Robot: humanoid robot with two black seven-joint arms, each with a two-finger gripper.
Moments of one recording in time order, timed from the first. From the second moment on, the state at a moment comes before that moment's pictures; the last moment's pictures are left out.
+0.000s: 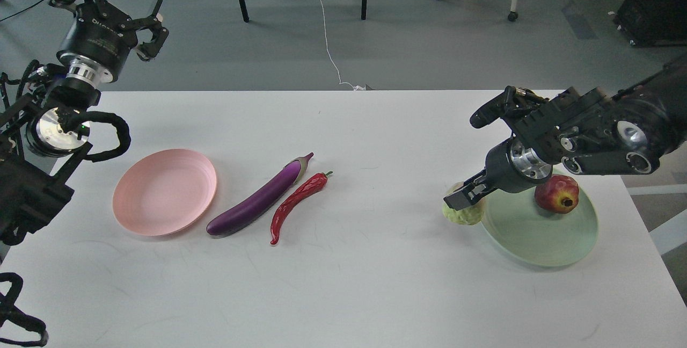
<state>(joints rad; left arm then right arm) -0.76 0.48 -0.90 -0.82 -0.08 -0.36 -0.31 1.83 -0.30 -1.20 1.33 -0.81 0.17 0.36</state>
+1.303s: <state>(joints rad) -0.78 0.53 -0.80 -1.16 0.94 -0.39 -0.27 1.22 -0.68 0.07 0.88 -0.61 0.18 0.36</state>
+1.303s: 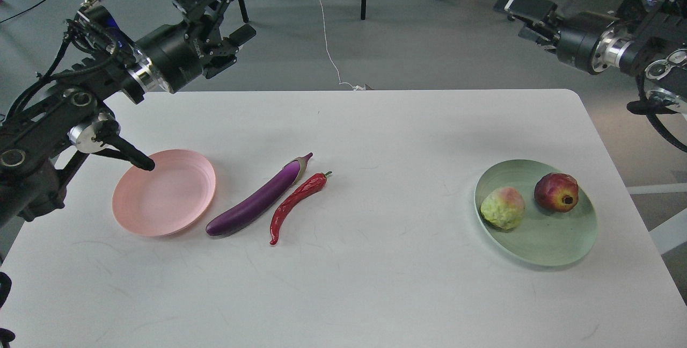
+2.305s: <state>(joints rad) -0.78 0.54 -0.29 -1.21 2.12 -0.26 -0.18 0.72 -0.69 0.59 0.83 0.04 0.48 0.46</state>
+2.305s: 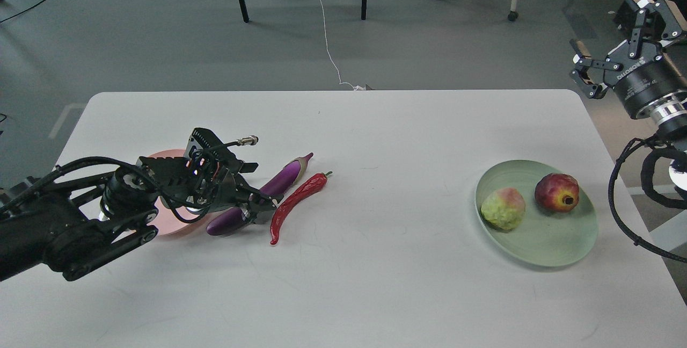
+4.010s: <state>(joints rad) -0.71 0.93 -0.30 -1.20 1.67 -0.21 -0.18 0.63 -0.63 0.63 0.77 0.06 0.49 0.49</state>
